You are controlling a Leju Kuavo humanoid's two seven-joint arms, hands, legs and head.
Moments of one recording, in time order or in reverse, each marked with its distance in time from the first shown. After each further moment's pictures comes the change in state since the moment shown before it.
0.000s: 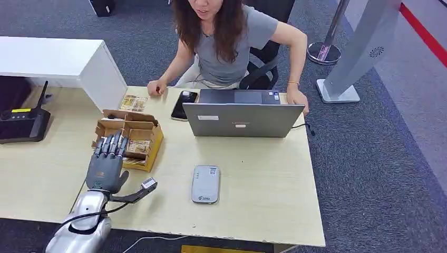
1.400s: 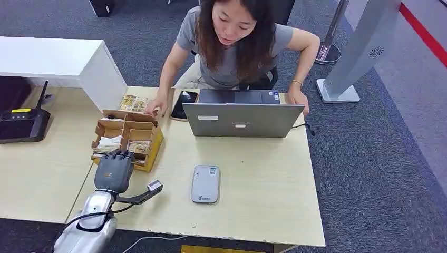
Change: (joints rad) left arm -0.036 -0.021 -0.027 0.104 0.000 0.052 -0.025; right arm 0.000 0.000 0.008 0.000 0.000 -0.003 0.003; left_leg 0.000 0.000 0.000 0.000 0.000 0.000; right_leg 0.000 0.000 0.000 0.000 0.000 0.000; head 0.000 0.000
